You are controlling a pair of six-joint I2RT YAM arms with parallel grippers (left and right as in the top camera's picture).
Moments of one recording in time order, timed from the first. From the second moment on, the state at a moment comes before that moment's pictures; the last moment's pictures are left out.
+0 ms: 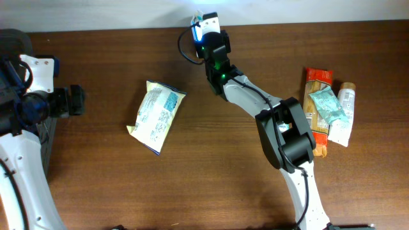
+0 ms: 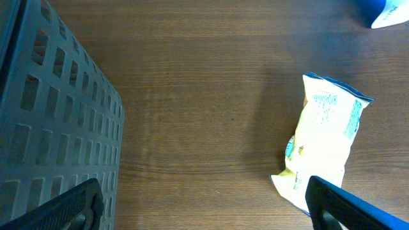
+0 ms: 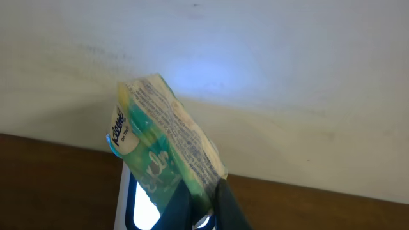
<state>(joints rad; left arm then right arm) 0.42 1.43 1.51 -0.98 0.25 0.36 0.47 2.39 1.80 0.37 0.42 -0.08</state>
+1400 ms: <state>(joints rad) 0.42 1.43 1.51 -0.98 0.25 0.36 0.00 1.83 1.42 -1.10 -0.02 0.46</state>
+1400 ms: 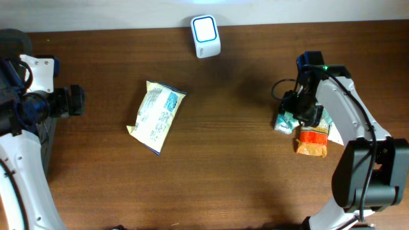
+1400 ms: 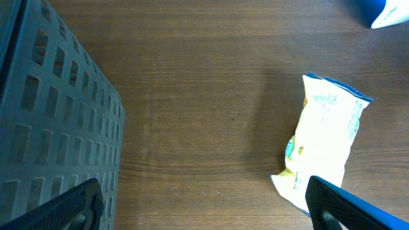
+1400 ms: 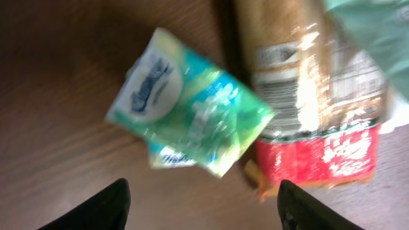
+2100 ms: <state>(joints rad) 0.42 1.43 1.51 -0.98 0.25 0.36 0.64 1.98 1.63 -0.33 -0.44 0.52</state>
